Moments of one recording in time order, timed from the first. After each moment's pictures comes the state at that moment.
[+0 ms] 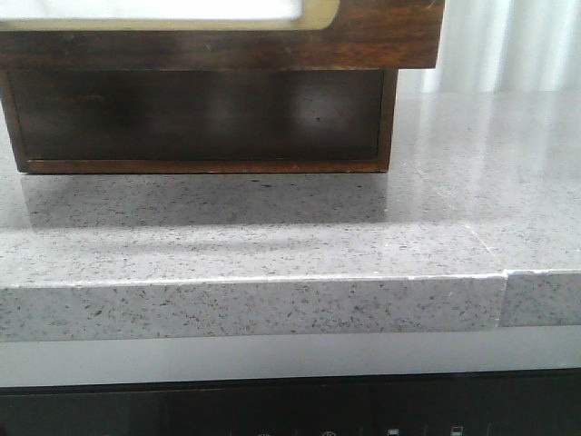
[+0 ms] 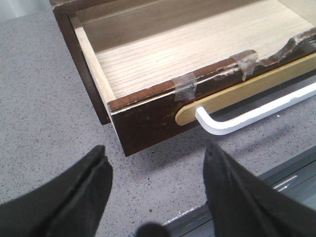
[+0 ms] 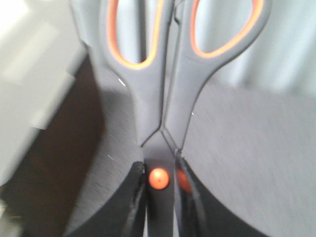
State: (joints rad) left arm -0.47 0.64 -0.97 0.12 0.94 -0.03; right arm -0.03 1.30 -1.67 0.26 0.81 -0.27
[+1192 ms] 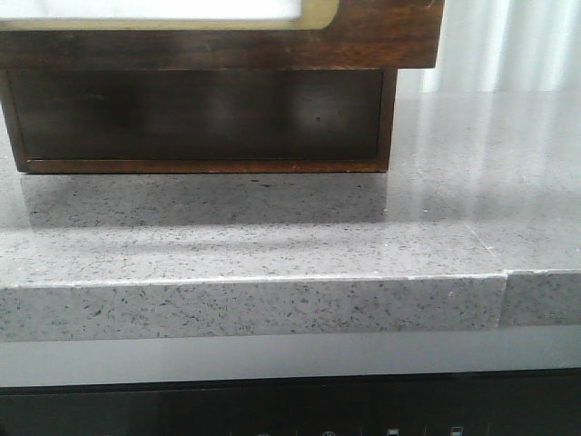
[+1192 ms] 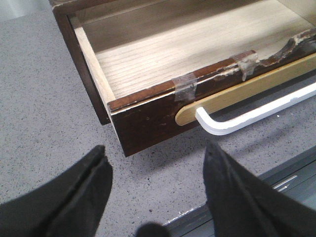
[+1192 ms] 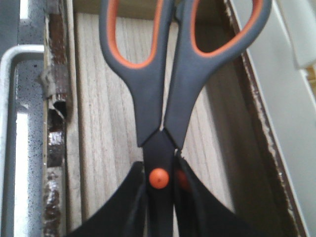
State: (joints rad) left arm -0.47 0.64 -0.97 0.12 0.94 -0.03; right arm 0.57 1.62 -1.78 0.42 0.99 -1.01
